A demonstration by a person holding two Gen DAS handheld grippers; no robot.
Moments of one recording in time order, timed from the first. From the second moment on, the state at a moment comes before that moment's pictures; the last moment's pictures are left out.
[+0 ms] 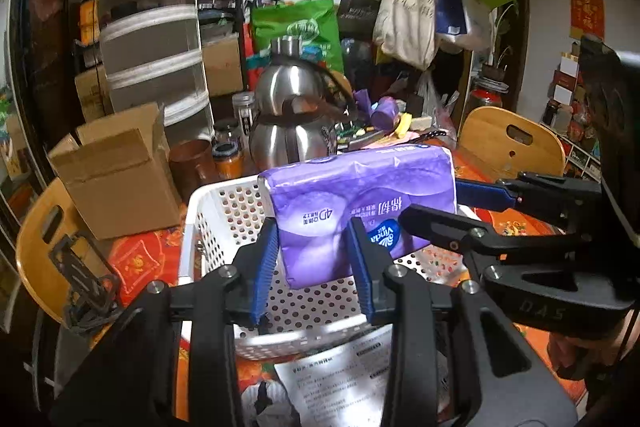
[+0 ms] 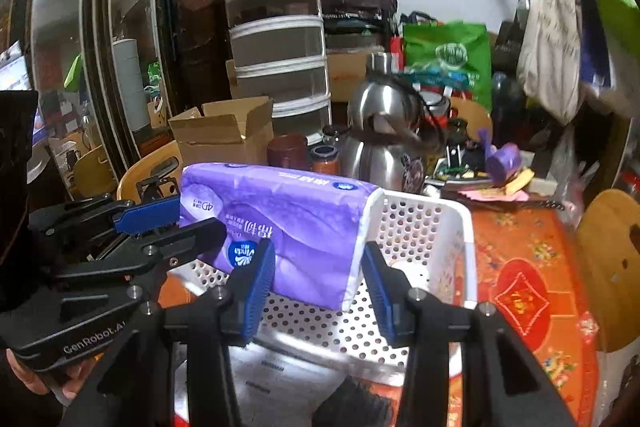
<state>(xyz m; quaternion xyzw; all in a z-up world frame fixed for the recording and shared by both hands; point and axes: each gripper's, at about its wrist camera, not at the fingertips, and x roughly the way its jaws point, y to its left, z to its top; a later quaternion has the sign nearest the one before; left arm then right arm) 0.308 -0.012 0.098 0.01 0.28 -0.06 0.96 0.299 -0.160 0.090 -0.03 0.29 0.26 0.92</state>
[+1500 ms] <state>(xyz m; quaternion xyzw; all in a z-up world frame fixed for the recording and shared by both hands) 0.236 0.033 0.013 -0.06 0.36 -0.07 0.93 0.261 -0.188 0.034 -0.01 0.32 0.21 0.92</state>
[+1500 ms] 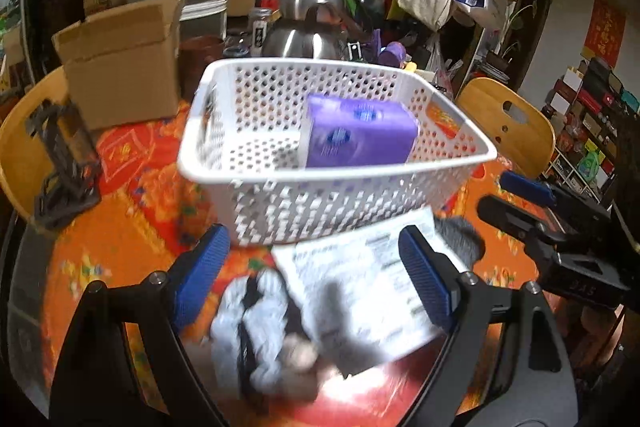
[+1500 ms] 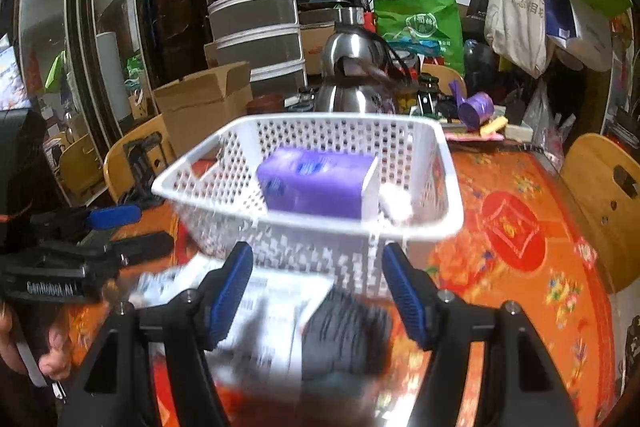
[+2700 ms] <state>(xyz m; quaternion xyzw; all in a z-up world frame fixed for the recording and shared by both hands) 0.137 0.122 -0.067 -0.10 0.34 -0.02 0.94 0.129 -0.039 -0.035 -0.05 0.30 0.27 0.92</state>
